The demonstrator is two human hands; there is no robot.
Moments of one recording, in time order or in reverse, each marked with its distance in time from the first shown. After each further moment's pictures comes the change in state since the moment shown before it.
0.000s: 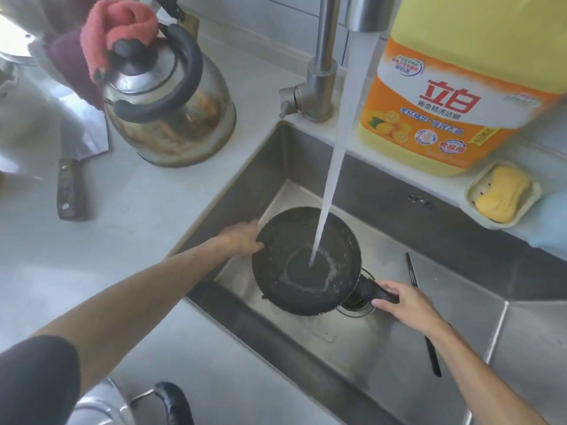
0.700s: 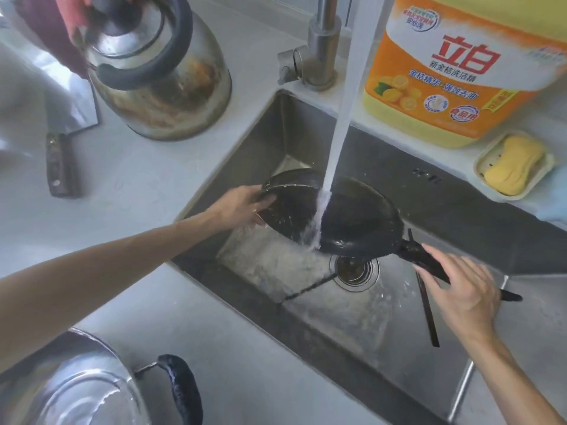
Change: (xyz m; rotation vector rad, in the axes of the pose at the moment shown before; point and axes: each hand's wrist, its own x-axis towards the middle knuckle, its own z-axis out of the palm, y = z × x) left_hand -0.042 -0.001 -0.022 -0.614 0.138 0.273; right_hand -0.062 -0.003 -0.022 -0.406 0.919 -0.423
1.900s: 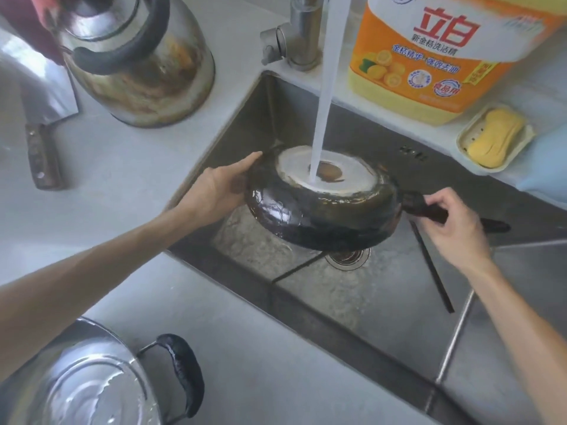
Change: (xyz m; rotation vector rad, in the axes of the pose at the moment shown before) left_hand -0.038 0.011 -0.012 0.154 0.202 0.199; right_hand 0.054 -0.001 -0.023 0.490 -0.288 0.375
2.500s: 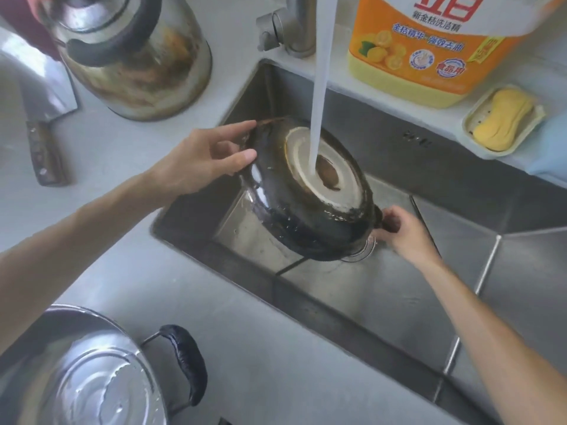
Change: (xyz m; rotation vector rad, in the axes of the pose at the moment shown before) left_hand -0.005 0.022 -0.045 -0.359 -0.136 0.051; right_hand -0.002 0.034 0.079 0.296 -0.259 0.177
